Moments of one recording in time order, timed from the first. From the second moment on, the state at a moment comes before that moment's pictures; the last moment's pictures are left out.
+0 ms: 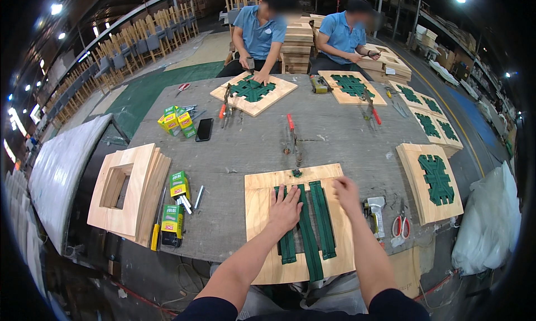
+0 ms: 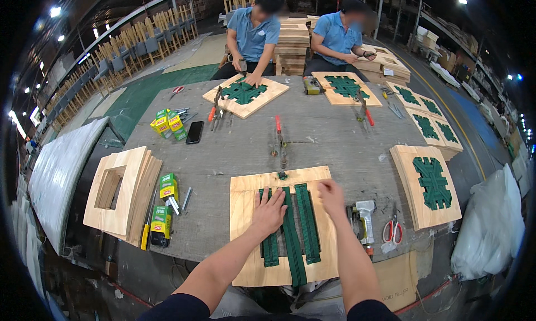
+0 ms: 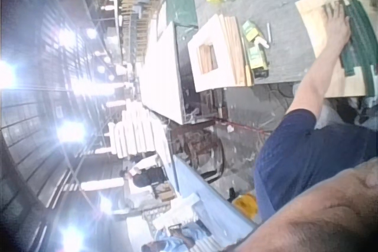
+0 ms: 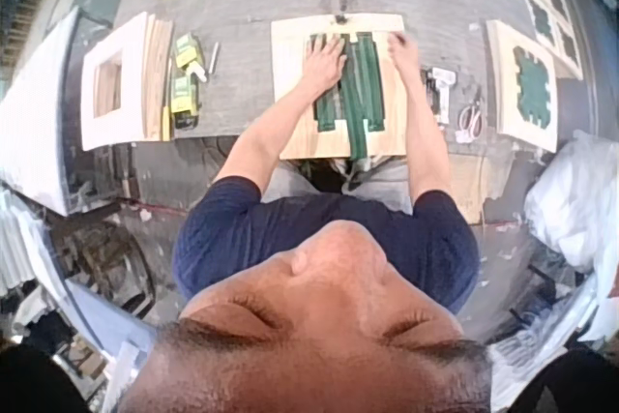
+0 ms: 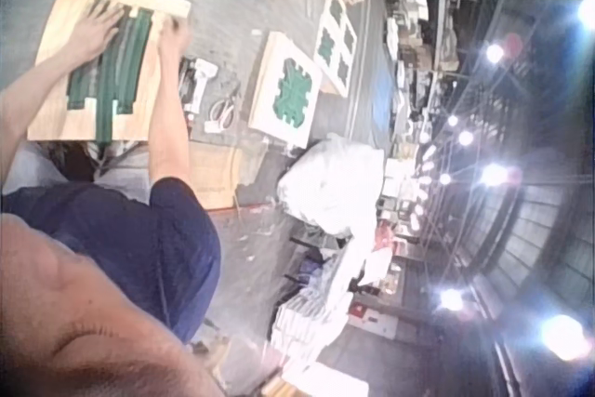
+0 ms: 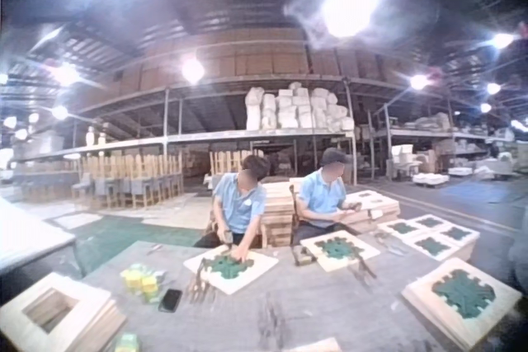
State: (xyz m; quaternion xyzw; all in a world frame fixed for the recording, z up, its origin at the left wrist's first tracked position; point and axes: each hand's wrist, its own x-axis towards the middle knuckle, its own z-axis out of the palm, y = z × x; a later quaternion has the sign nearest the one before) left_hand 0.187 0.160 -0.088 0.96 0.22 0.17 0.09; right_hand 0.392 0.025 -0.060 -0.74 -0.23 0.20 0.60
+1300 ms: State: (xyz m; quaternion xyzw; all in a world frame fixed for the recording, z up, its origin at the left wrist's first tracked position) left_hand 0.183 0.156 -0.081 0.95 0.23 0.19 0.11; right_hand 0.333 0.064 0.015 -0.74 -0.15 0.40 0.52
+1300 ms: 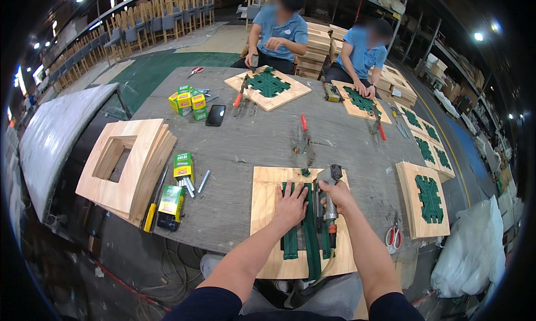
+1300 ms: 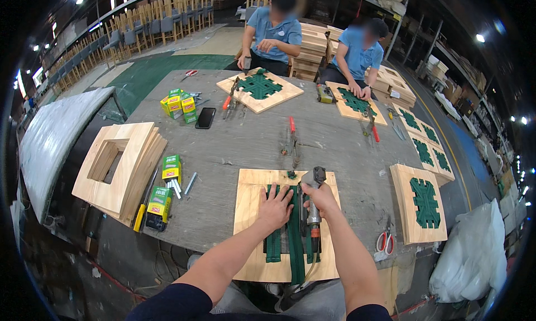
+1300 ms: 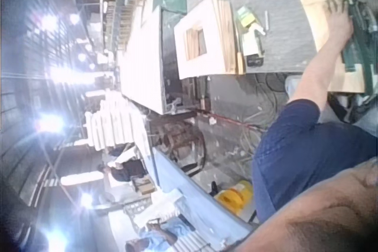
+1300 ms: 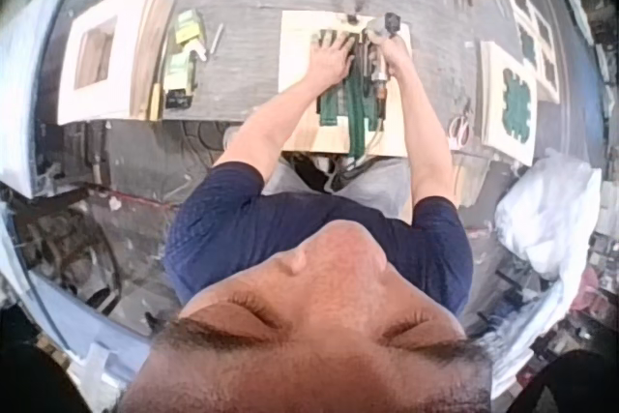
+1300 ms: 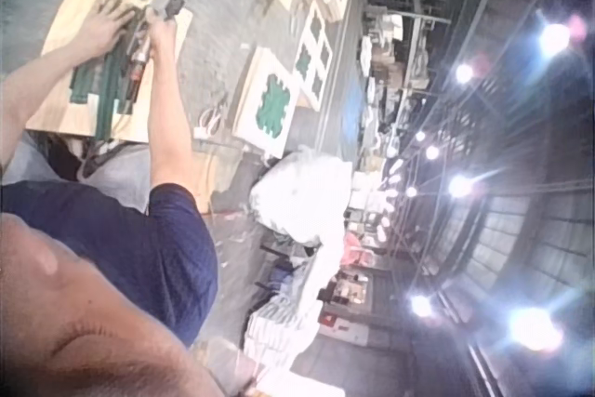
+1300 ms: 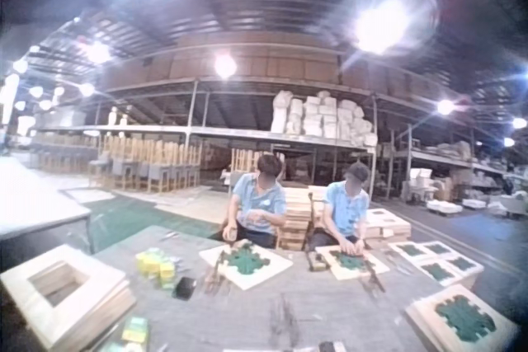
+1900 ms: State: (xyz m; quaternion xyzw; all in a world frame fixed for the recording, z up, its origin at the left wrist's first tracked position) left_hand 0.181 0.161 -0.086 0.94 0.23 0.21 0.16; right_hand 0.314 0.093 -0.002 -0.80 -0.17 0.36 0.46
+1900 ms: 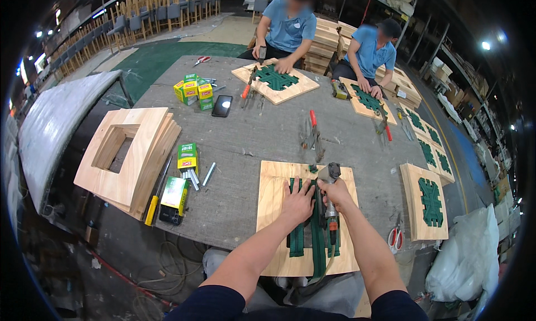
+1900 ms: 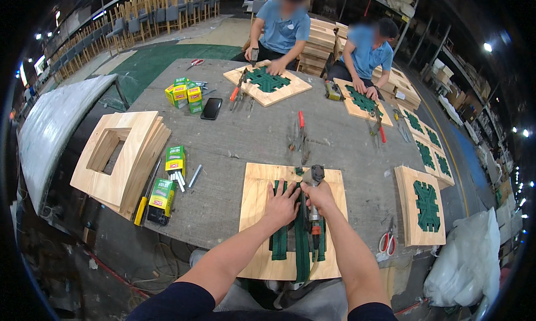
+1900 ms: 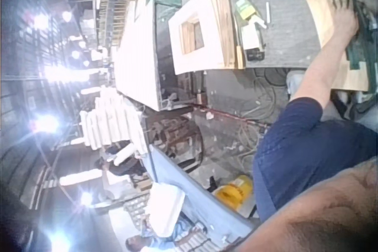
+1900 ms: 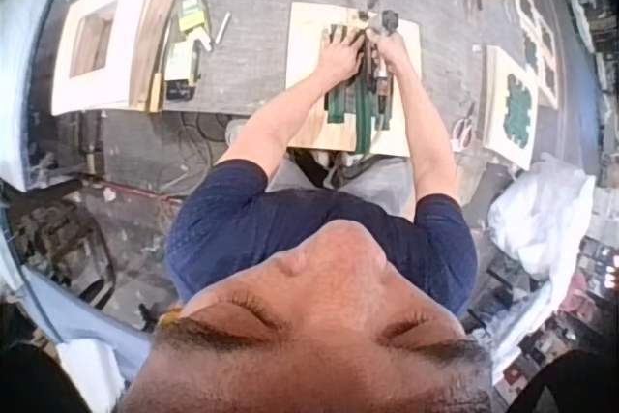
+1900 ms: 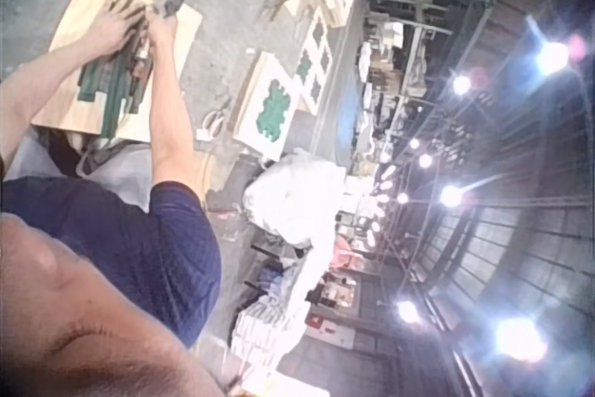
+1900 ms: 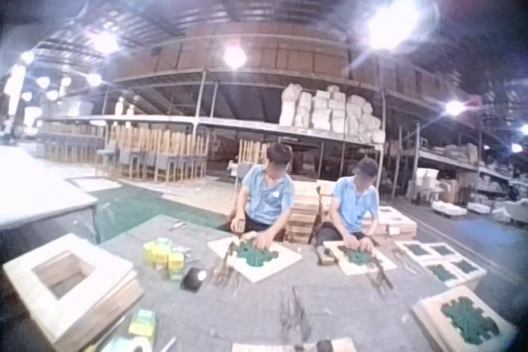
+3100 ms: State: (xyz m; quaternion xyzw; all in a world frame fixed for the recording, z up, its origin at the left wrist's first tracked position) left_hand 0.177 0.166 -0.082 0.90 0.23 0.26 0.27; right_hand 0.312 0.091 -0.001 -0.79 -0.20 0.36 0.45
